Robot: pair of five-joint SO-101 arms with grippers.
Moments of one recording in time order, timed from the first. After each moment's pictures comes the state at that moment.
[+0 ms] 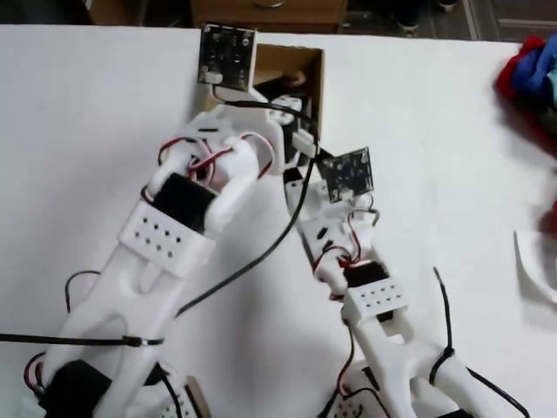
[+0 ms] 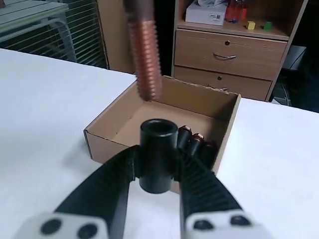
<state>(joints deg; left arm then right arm) 22.2 -23.8 14.4 35.8 18.0 -21.4 -36.6 71.1 -12.7 2.4</state>
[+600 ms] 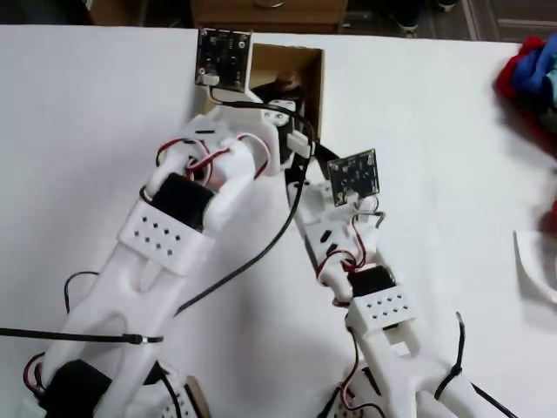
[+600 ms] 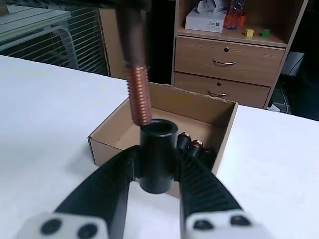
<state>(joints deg) 21.3 -23.8 15.7 35.6 18.0 -21.4 -44.0 71.1 -6.8 2.4</state>
